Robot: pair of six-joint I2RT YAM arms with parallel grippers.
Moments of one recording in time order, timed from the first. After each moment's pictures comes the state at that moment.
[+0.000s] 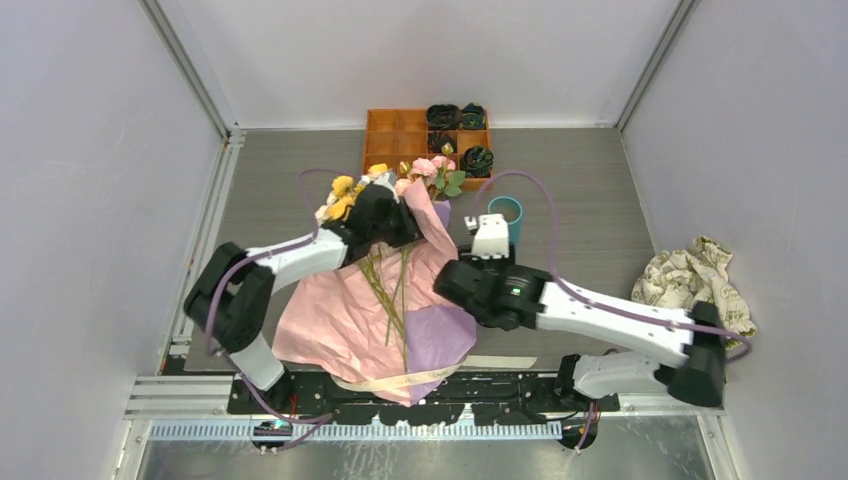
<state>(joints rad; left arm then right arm) -0.63 1.62 0.96 0.07 0.09 -0.84 1.16 1.28 1.05 -0.94 0.95 0.88</state>
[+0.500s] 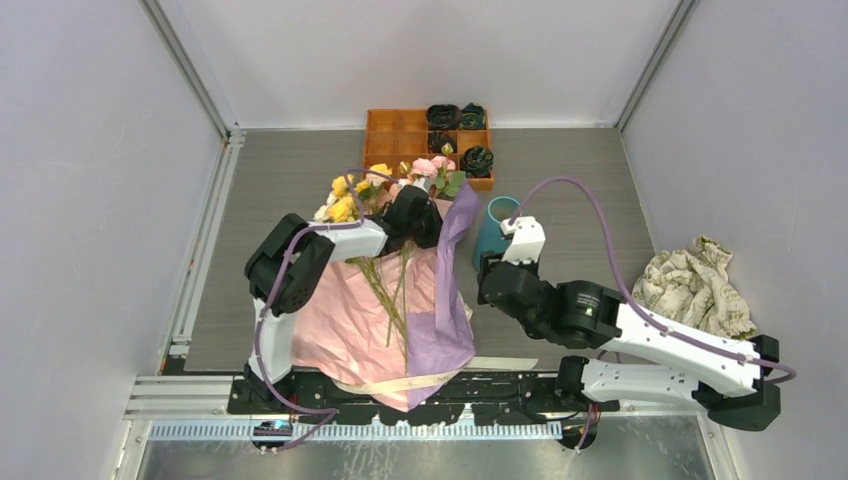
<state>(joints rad) -0.69 2.03 1.24 0.15 0.16 -0.87 1.18 0.88 0.99 -0.90 0.78 0.78</state>
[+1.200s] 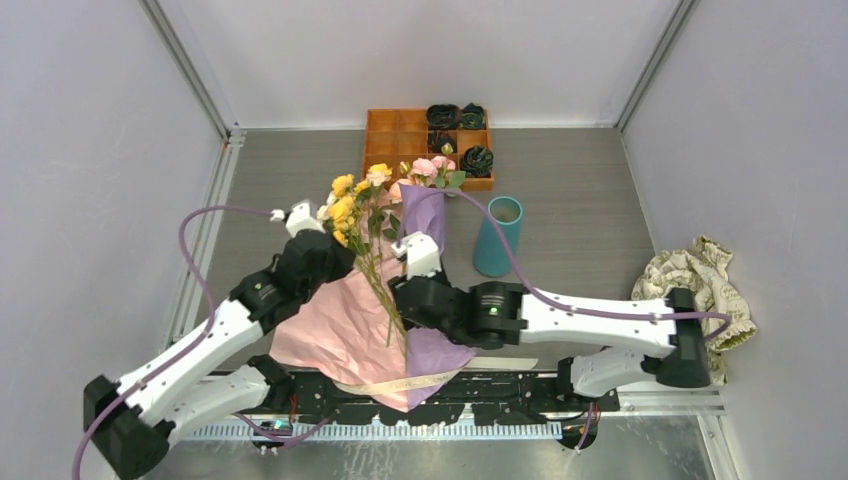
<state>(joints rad) -0.69 0.97 0.76 -0.34 -0.33 -0.83 1.38 1.25 1.14 -0.66 0.62 0.62</state>
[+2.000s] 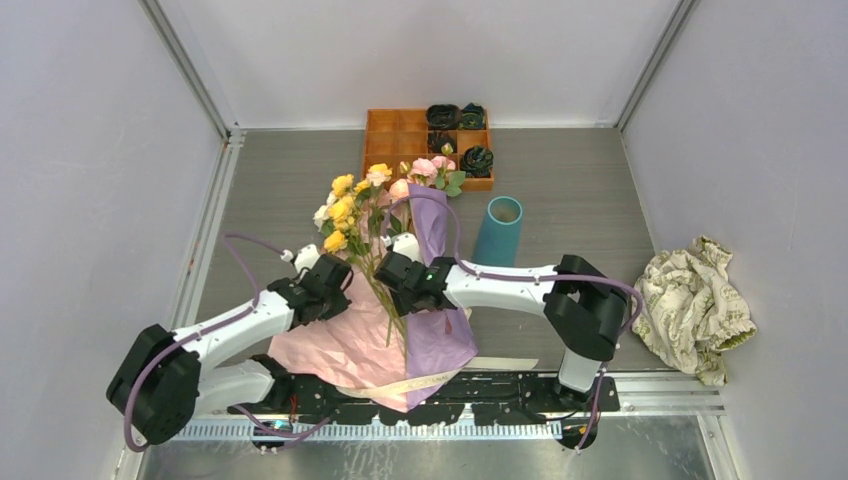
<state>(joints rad) -0.64 1.12 0.50 -0.46 -0.35 -1.06 1.11 1.73 1.15 -0.53 0.37 0.62</state>
